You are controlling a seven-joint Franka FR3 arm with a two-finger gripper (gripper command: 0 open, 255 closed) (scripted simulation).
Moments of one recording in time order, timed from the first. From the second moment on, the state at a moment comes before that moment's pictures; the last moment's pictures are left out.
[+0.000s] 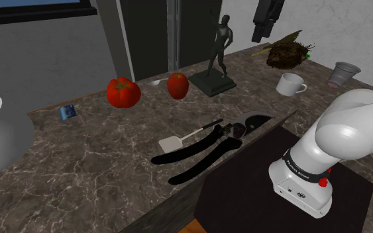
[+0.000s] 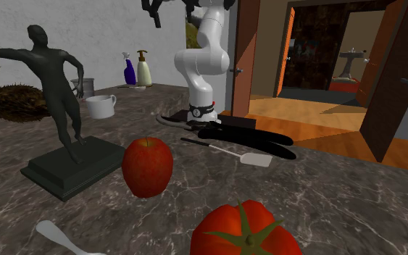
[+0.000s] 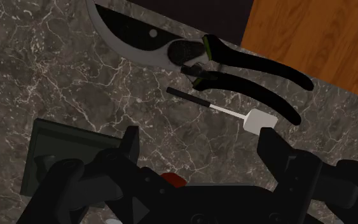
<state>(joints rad) 0.01 -0.74 0.02 -2.26 0.11 1.44 -0.17</state>
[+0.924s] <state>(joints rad) 0.00 -0.43 0.13 -2.28 0.13 1.84 -0.04</state>
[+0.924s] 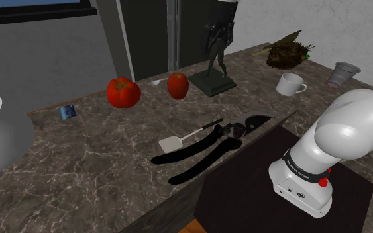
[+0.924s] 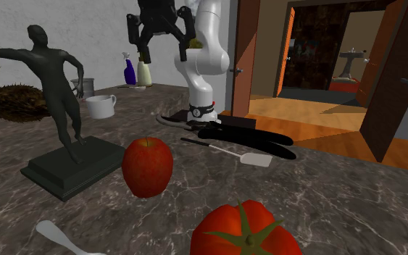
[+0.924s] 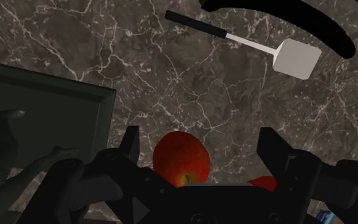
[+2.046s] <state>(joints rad) -0.01 0.00 0.21 -2.10 0.03 2.17 0.15</state>
